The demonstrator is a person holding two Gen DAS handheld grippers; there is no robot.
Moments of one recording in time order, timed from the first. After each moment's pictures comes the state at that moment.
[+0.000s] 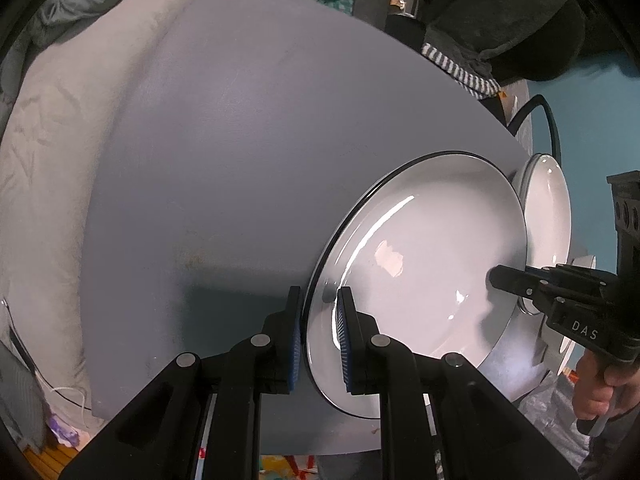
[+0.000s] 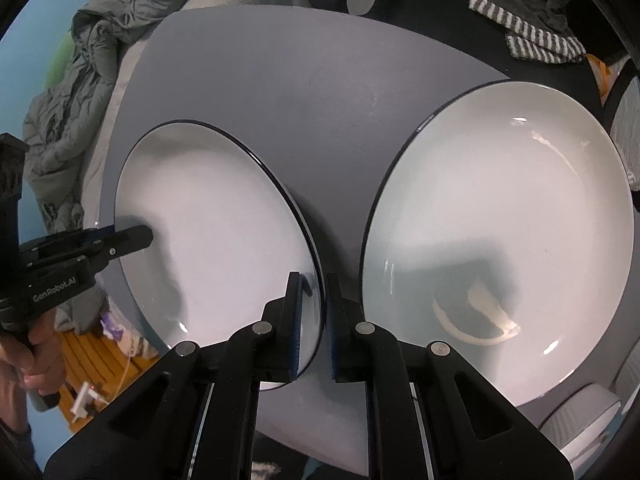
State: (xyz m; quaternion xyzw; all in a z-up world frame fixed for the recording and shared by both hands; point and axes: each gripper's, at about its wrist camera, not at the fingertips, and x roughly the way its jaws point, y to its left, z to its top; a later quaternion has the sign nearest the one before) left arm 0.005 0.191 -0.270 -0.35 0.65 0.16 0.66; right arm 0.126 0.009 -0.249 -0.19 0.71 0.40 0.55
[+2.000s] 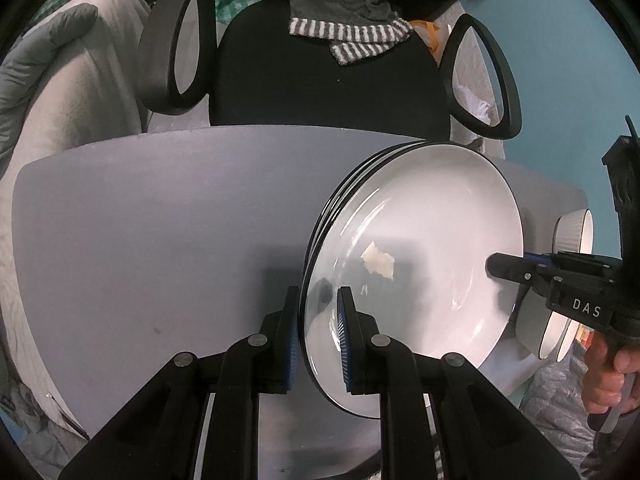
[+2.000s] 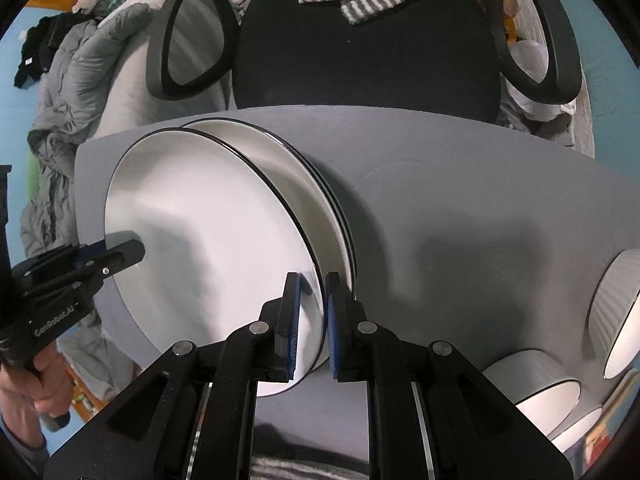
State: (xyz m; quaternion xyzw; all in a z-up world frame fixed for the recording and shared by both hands) left arm 0.194 0.080 -0.258 -0.22 0.71 0.06 0.67; right arm 0.236 -0.126 -0.239 -0.08 0.75 0.29 0.58
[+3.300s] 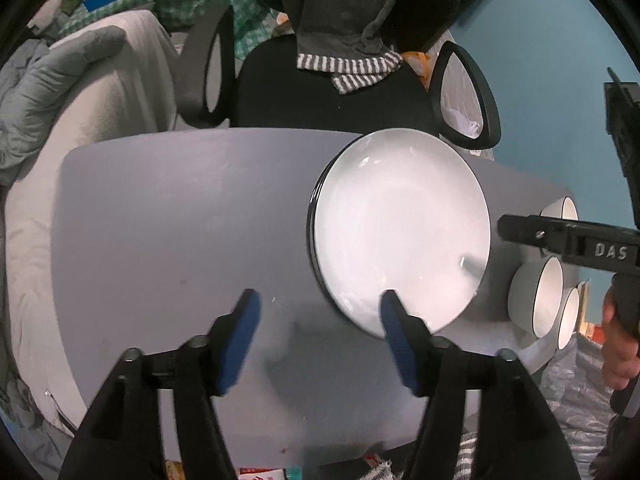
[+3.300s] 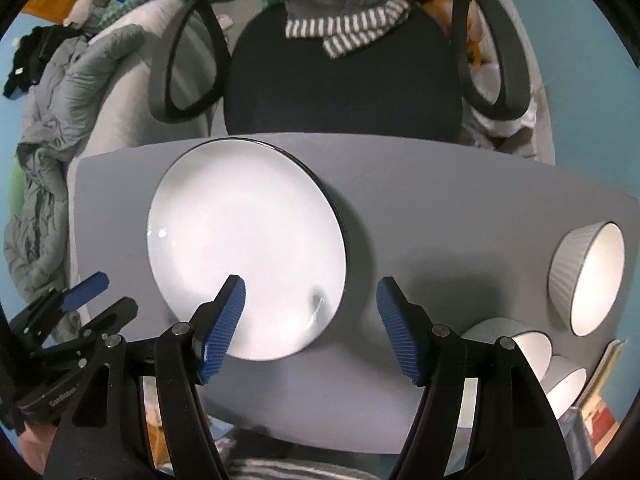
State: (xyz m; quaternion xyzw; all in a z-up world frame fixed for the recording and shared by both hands) left arm 0.137 0.061 -0.200 -0.21 0.66 0.09 0.72; right arm 0.217 -0.135 -0.182 -0.09 0.71 0.25 0.65
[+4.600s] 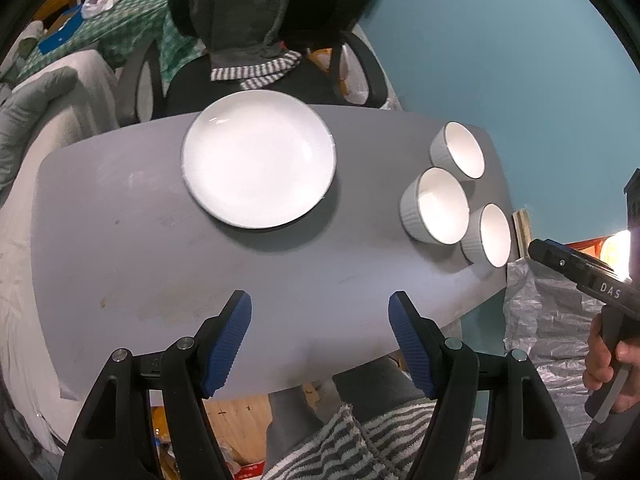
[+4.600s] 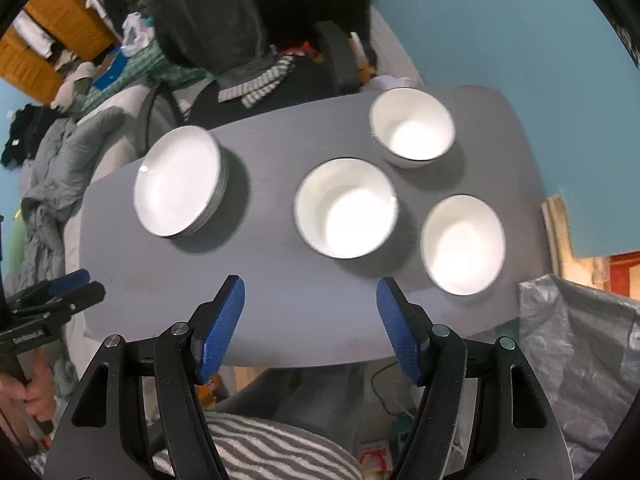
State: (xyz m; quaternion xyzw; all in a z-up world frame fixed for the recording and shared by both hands) left arm 0.085 -0.066 -0.118 -0.19 0.63 -0.01 0.76; right arm 0.088 -0.334 -0.087 -0.01 0.63 0.16 0.76
